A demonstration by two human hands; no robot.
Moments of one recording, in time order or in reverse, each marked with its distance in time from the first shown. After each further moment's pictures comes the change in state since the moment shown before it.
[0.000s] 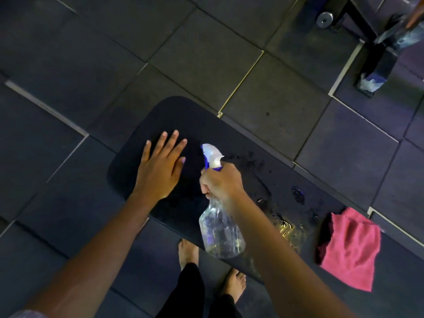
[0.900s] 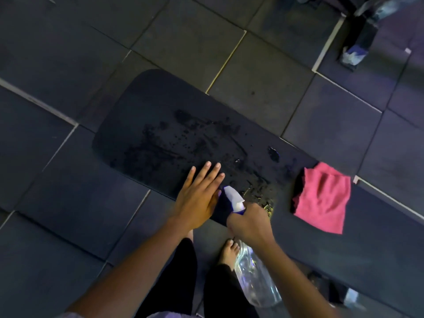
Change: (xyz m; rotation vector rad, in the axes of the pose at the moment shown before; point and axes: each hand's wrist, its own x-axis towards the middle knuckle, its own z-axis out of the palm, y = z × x) left_hand -0.116 0.132 0.050 -0.116 -0.149 0.300; right_hand -0.095 0.165 -0.057 -0.322 0.133 0.069
